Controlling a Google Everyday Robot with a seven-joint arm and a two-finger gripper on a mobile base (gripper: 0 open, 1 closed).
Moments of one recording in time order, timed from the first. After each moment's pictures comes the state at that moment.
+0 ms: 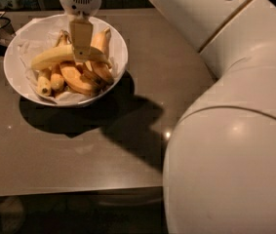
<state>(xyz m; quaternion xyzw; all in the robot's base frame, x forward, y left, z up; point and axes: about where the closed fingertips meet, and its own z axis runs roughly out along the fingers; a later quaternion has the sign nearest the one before) 0.596 0.118 0.974 -0.76 0.63 0.02 0.14</state>
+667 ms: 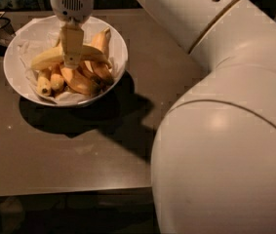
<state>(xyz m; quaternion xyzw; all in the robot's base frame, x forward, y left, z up) 0.591 0.138 0.961 -0.76 0.64 0.06 0.13</state>
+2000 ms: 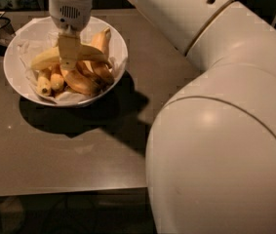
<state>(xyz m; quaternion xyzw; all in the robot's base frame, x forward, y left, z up) 0.585 0.148 0.944 -0.75 0.65 0.09 0.12</state>
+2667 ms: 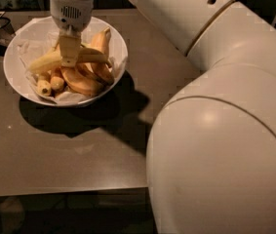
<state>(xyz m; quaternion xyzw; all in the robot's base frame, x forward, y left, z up) 0.585 0.148 0.944 -0.75 0.65 0.09 0.12</state>
